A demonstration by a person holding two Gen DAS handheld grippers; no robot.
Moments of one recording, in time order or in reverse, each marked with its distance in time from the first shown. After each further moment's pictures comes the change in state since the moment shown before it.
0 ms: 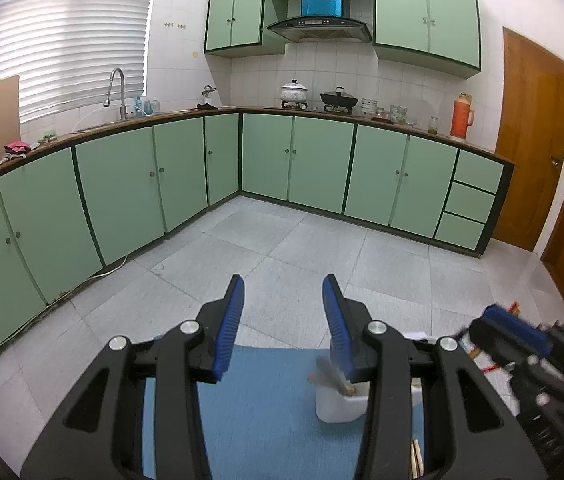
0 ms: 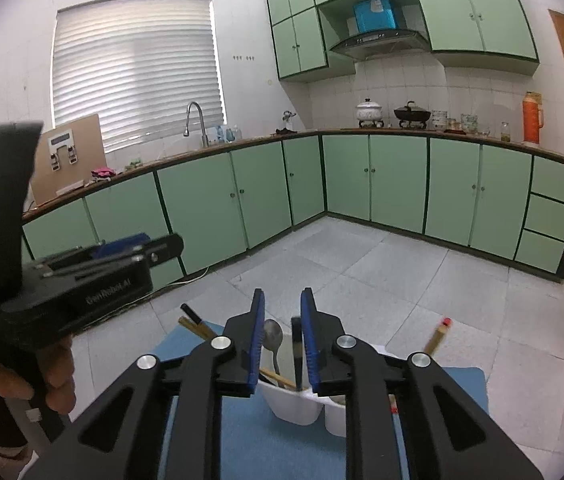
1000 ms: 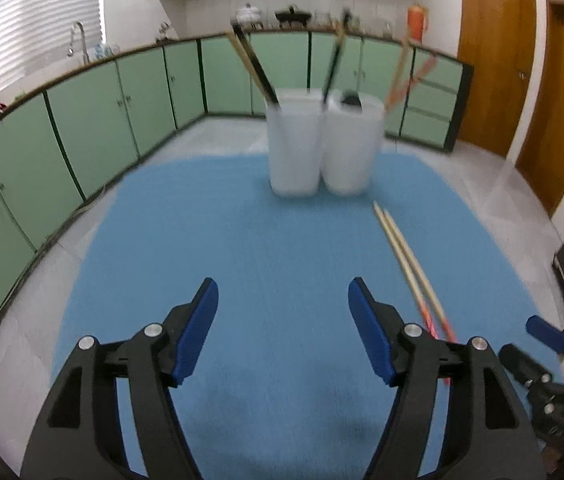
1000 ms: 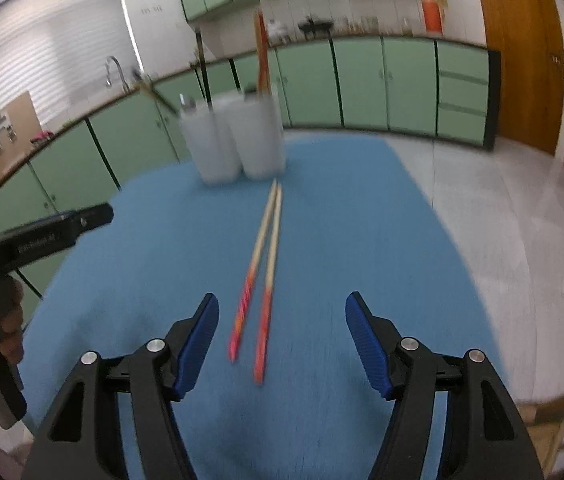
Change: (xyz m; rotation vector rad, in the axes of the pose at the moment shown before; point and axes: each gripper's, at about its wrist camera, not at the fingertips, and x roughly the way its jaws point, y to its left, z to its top) left arm -0.081 -0.021 -0.237 0.139 0.289 -0.089; right arm -0.140 -0.018 -0.259 0.243 0.278 -0.226
